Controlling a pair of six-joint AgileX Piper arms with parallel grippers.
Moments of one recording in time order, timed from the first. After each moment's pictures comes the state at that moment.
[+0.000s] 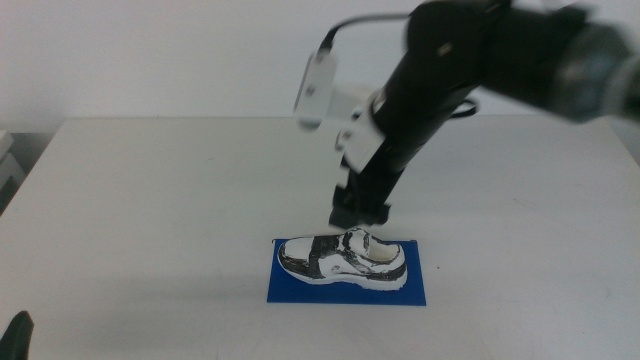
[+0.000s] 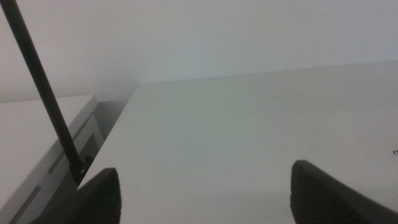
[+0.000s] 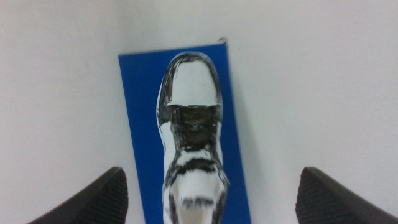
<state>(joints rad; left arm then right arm) 0.04 -0.01 0.03 0.10 0.17 -0.03 0.61 1.85 -1.64 0.19 0.99 -0.84</state>
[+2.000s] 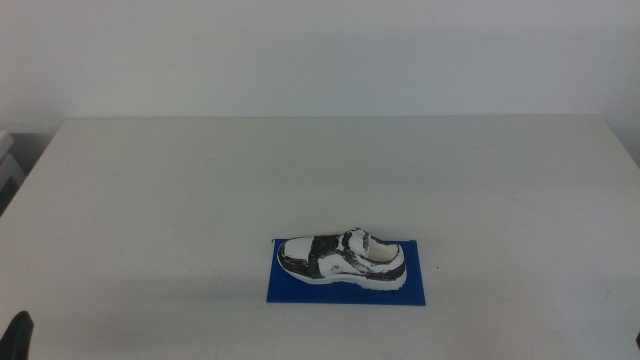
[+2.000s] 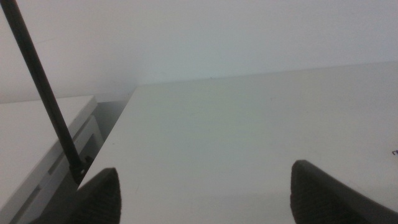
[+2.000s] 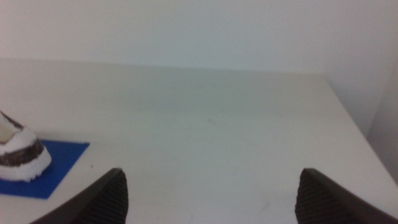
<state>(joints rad) 0.04 -0.01 0.03 0.10 0.17 -0.03 0.06 -0.01 0.02 0.03 0.22 -0.03</state>
